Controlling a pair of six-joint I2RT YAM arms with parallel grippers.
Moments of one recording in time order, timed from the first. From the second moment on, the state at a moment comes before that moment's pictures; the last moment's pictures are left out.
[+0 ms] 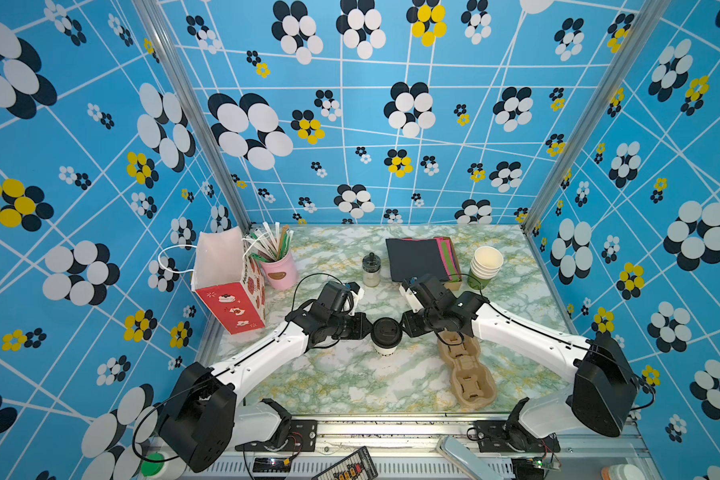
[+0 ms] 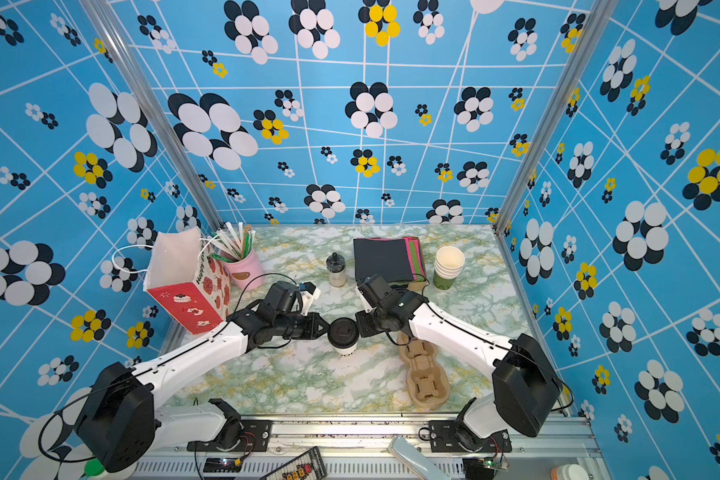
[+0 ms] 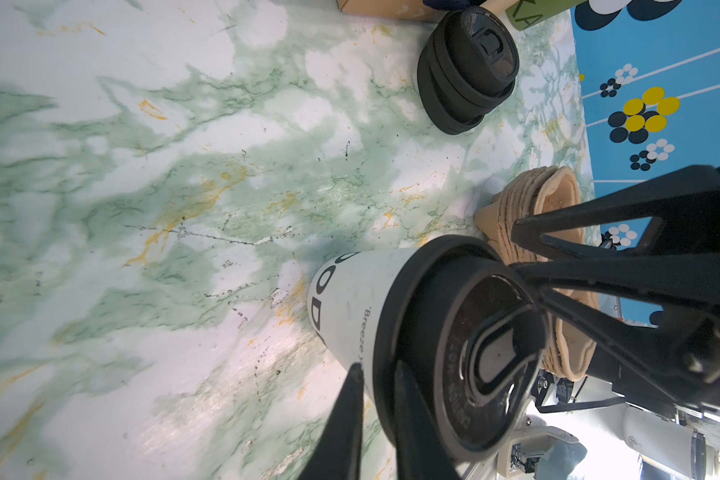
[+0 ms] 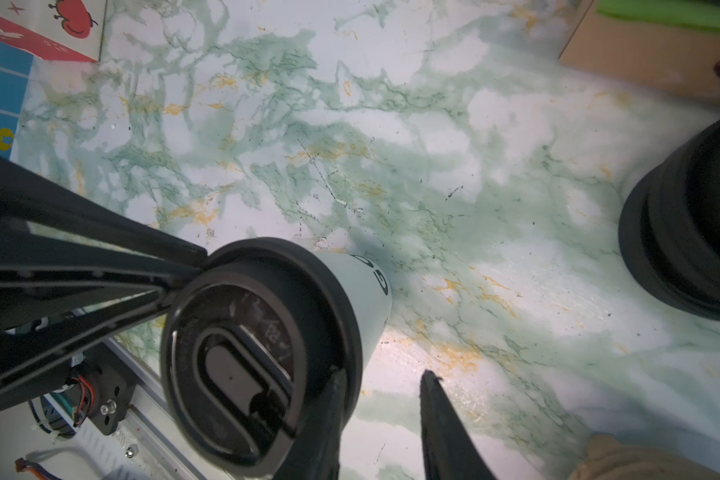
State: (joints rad) left arm -0.57 1.28 0.77 -0.37 0.41 -0.53; right arm 0.78 1.49 1.09 -0.63 -0.07 0.39
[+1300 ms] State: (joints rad) left arm -0.58 1.28 0.85 -0.48 0.38 -0.54; right arm 0.78 1.44 1.16 -0.72 0.01 0.25
